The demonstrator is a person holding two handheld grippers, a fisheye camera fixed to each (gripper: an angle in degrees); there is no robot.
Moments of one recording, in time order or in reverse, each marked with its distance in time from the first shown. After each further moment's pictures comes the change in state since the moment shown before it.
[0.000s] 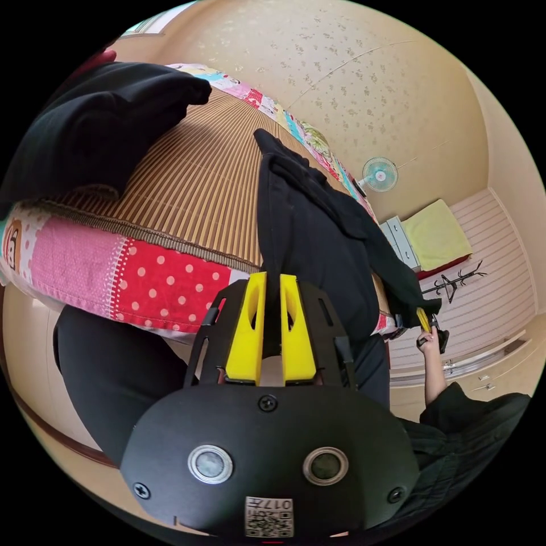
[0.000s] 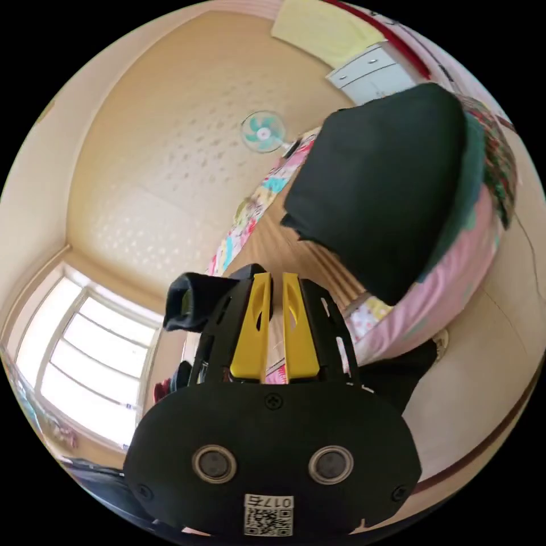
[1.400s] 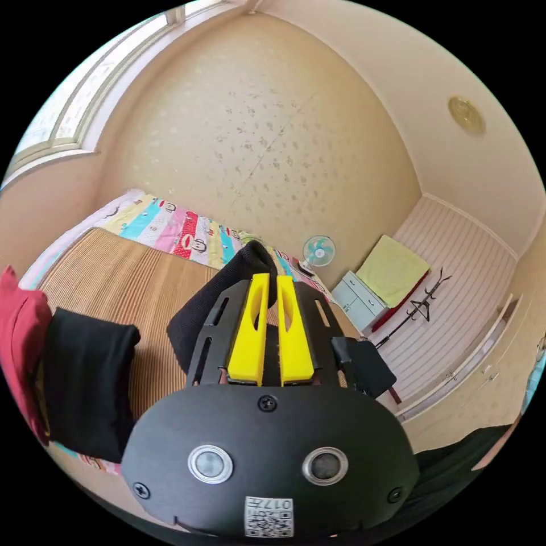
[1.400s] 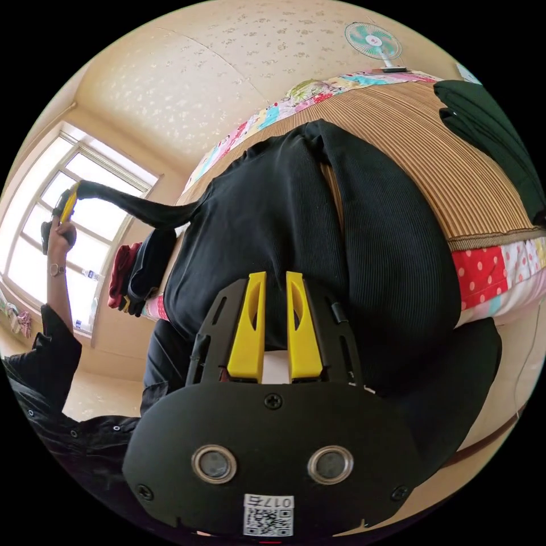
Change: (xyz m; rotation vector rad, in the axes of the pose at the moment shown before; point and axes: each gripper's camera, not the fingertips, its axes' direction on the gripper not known) left arm 0.221 -0.285 -0.189 0.411 0.132 0.304; right arm -0.102 0.358 0.334 -0.526 0.089 -0.408
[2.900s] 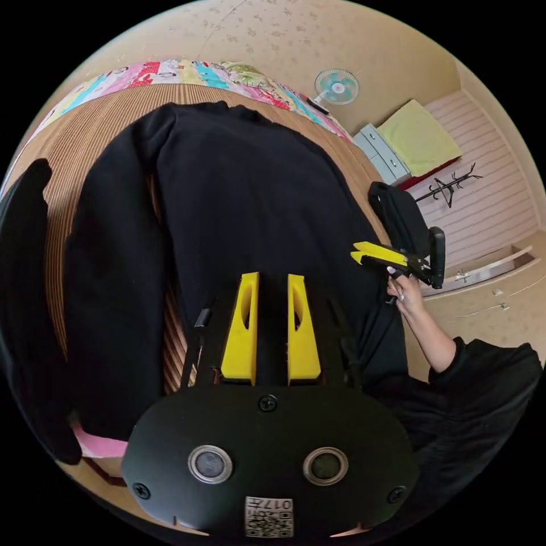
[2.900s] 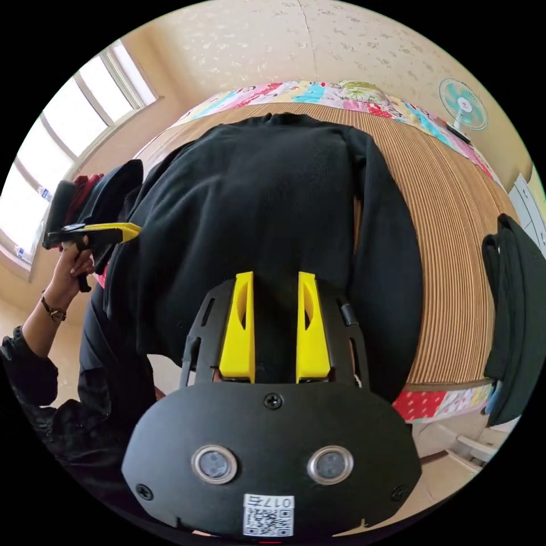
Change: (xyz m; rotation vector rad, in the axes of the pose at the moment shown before) left arm -0.073 0.262 0.317 -0.786 -0.032 0.053; right arm -0.097 -0.124 0.157 -0.178 0.327 -0.349
